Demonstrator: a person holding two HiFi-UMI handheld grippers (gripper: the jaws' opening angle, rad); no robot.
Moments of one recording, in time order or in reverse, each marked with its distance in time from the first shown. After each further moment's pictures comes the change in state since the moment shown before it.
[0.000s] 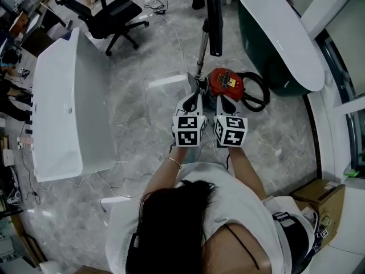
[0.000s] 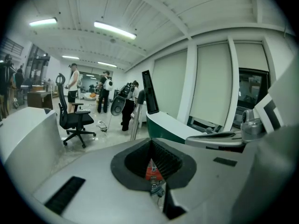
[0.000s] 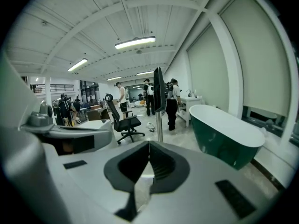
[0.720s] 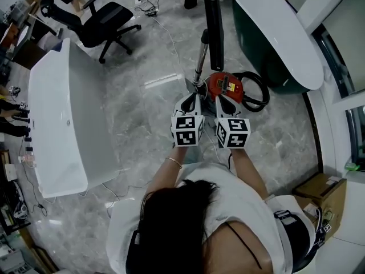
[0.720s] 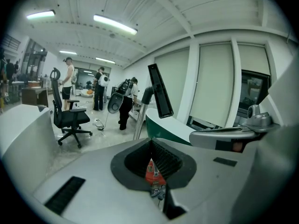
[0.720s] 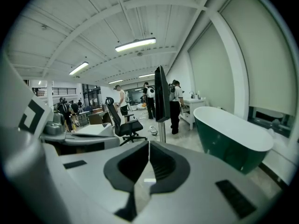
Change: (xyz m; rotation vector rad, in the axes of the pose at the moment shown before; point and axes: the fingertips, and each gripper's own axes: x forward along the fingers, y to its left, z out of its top) left arm 0.062 0.040 0.022 -0.011 0.023 -0.045; right arm 0.057 0.001 0.038 0.013 -0.037 0.036
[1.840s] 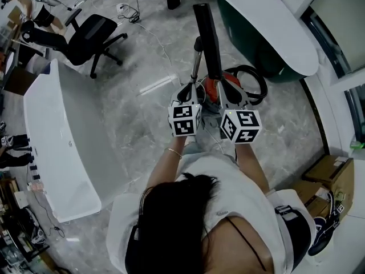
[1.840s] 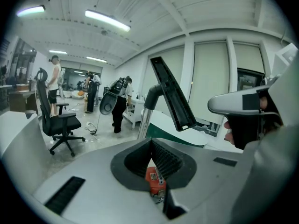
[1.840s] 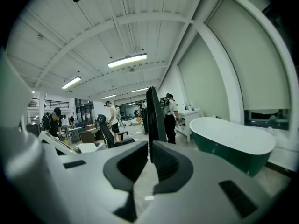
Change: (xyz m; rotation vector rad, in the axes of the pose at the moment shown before) left arm 0.072 0.032 0.037 0.059 0.021 -0.082; right arm 0.027 -0.016 0.088 0.082 -0.179 -0.067
